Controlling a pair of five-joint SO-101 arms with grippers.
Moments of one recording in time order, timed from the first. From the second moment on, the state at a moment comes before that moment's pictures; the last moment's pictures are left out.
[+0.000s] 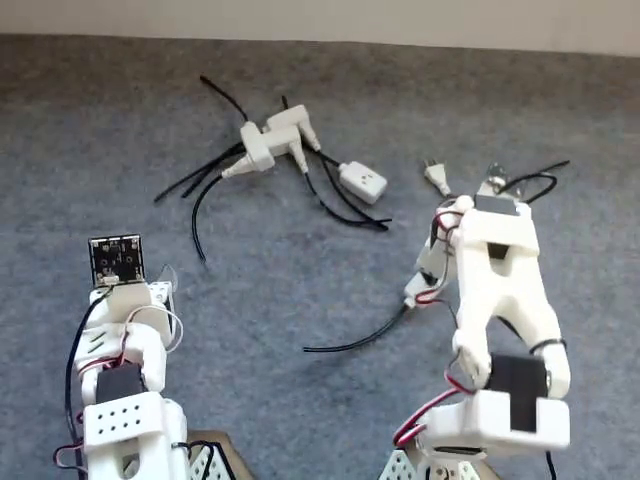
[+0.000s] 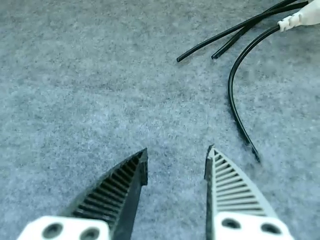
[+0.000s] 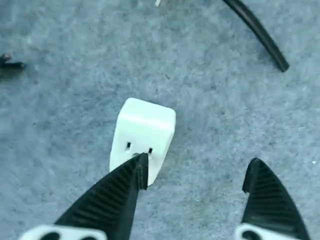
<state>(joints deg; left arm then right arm) -21.6 -78.6 95.9 27.6 -5.6 2.9 -1.2 27.5 68.7 -20.8</state>
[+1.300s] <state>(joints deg) -21.6 -78.6 96.0 27.6 -5.6 6.9 -7.9 24.5 73.3 -19.3</state>
